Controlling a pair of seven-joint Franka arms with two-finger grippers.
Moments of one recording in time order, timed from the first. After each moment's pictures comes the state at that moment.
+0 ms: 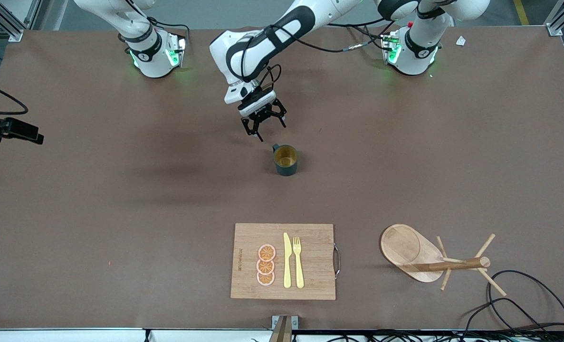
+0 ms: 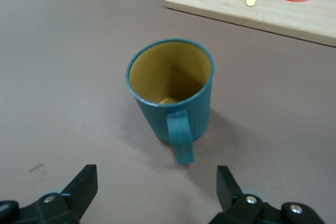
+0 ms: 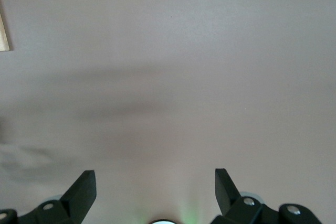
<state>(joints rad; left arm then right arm) -1.00 0.87 -0.34 -1.41 0.99 1.72 -2.20 0.02 0.15 -0.12 -1.38 0.00 1.39 -0.03</state>
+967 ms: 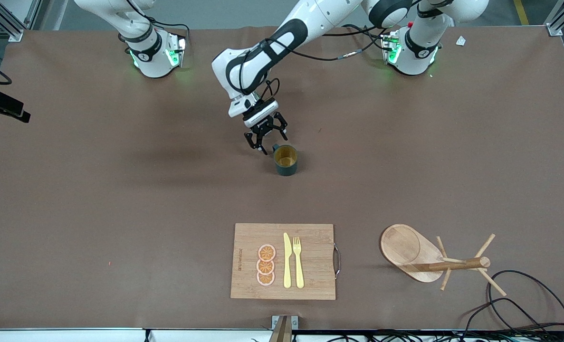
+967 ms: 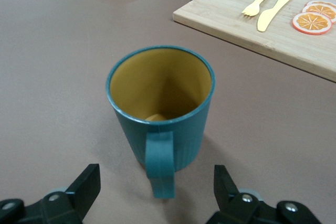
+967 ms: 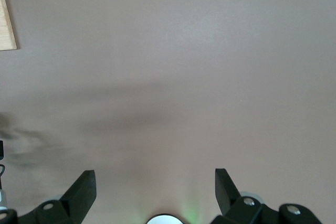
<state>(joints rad) -1.06 0.96 -0.23 -1.31 1.00 1.74 -2.32 0.02 0.03 -0.13 -1.47 0.00 1.40 -0.03</state>
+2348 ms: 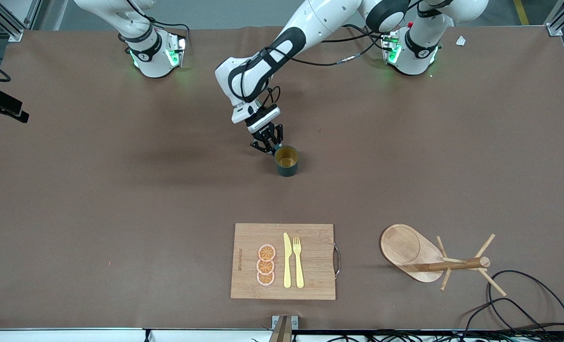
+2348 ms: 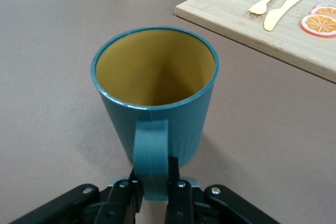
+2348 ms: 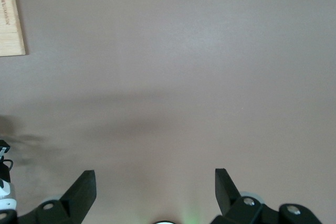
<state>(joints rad) -1.08 1.00 -0.19 -1.29 1.01 1.77 -2.38 0.02 0.00 -0.12 -1.47 0.00 1.42 -0.03</state>
